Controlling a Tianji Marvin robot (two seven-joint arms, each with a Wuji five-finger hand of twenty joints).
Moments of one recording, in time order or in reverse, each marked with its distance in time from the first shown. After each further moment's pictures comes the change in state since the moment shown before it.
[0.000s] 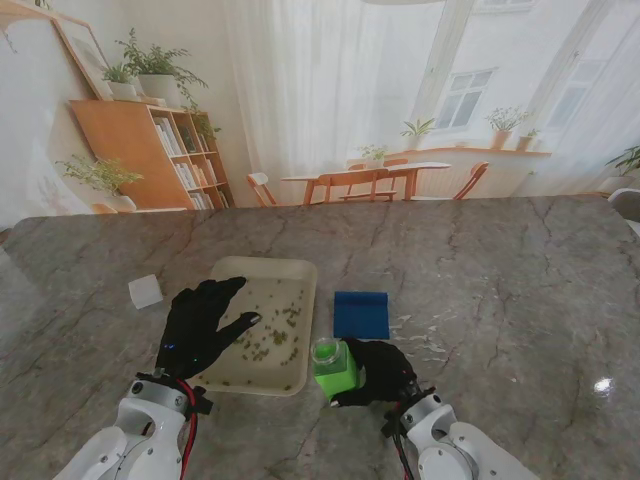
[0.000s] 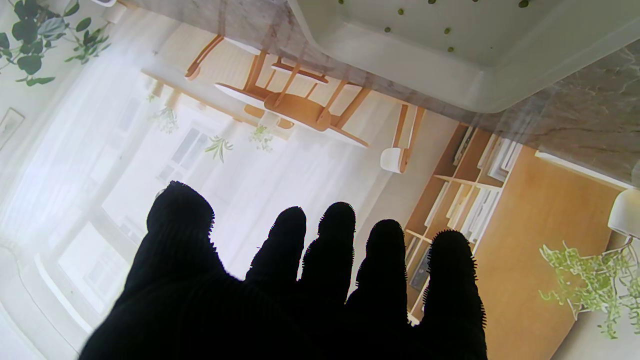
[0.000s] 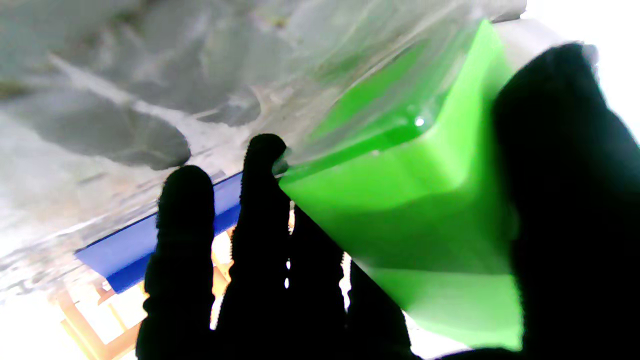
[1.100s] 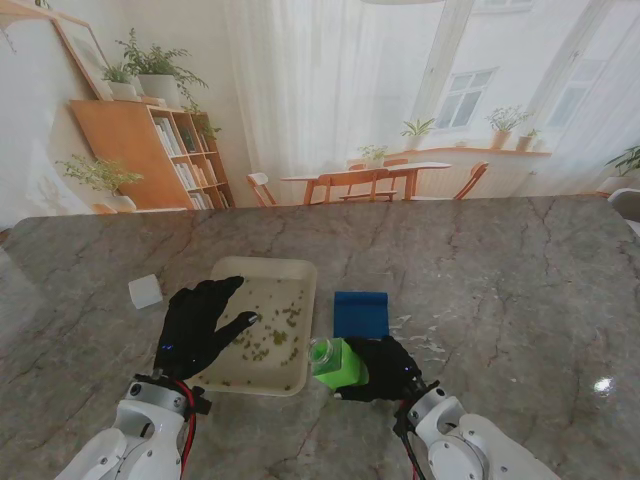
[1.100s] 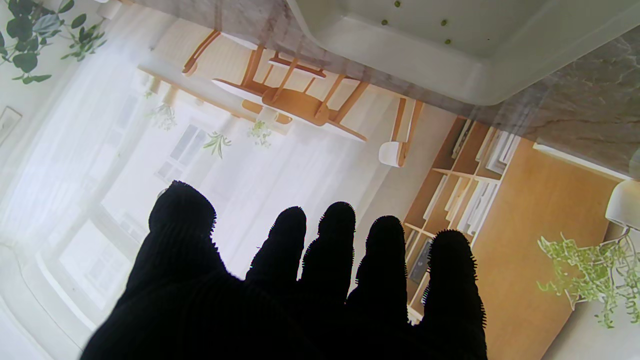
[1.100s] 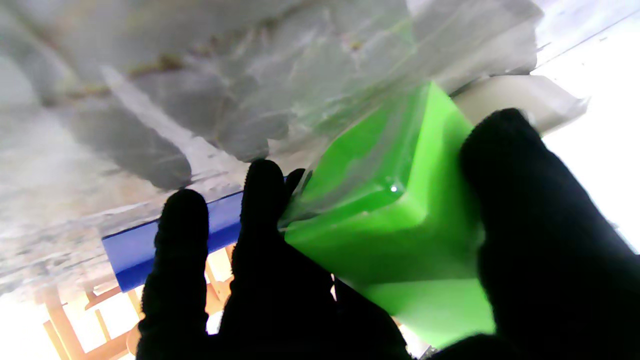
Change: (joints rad) left arm 0.007 -0.001 -0.003 0.000 0.012 0.000 0.018; right arm -0.004 0.042 0.023 -0.054 -0.072 0.037 0.118; left_hand 0.009 0.000 0.000 0.000 0.000 0.000 0.000 0.000 0.001 0.000 0.000 0.003 0.023 0.000 0.004 0.014 0.001 0.000 0.000 0.012; right_hand 0.057 0.279 -0.155 0.168 -0.079 0.219 -0.151 0.242 -0.185 0.128 0.000 -0.010 -0.222 0.031 0.037 0.031 -0.215 0.070 -0.010 0.073
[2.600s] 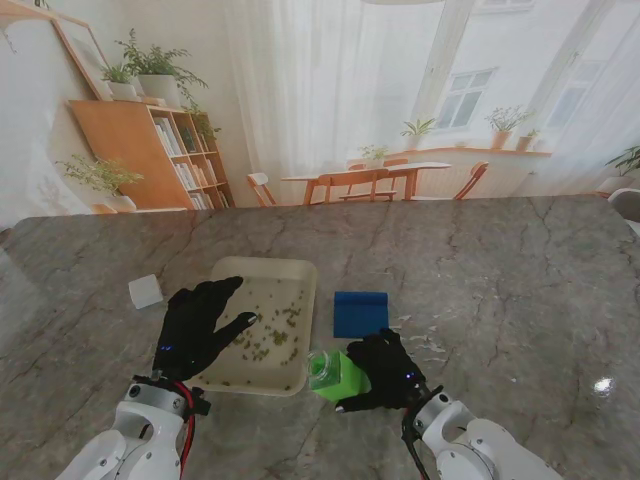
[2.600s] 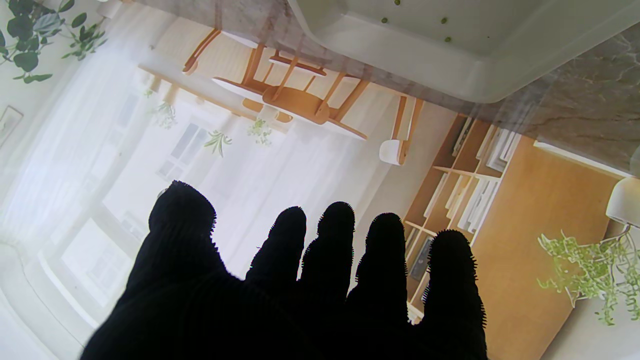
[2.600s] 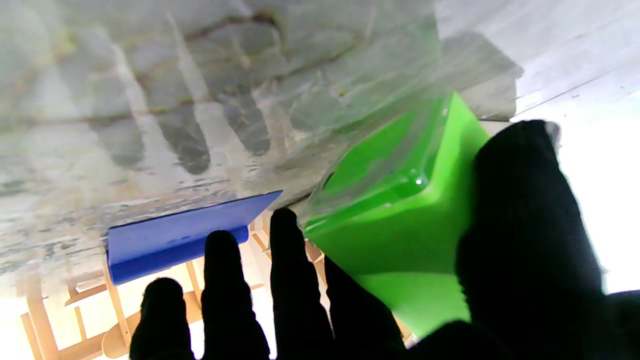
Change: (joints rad) left arm 0.006 -0.001 -0.003 -0.001 0.005 -0.006 0.008; right arm -0.063 0.029 0.045 -0.090 -0.104 0.009 0.073; left_hand 0.000 0.000 0.000 0.000 0.000 0.000 0.000 0.000 0.000 -0.007 0.000 0.000 0.020 0.000 0.001 0.000 0.000 0.000 0.000 0.000; right_hand 0.104 0.157 -0.389 -0.016 0.191 0.058 -0.116 -0.405 -0.231 0.107 -0.338 -0.365 -0.454 0.277 -0.394 -0.197 -0.416 0.015 -0.726 -0.370
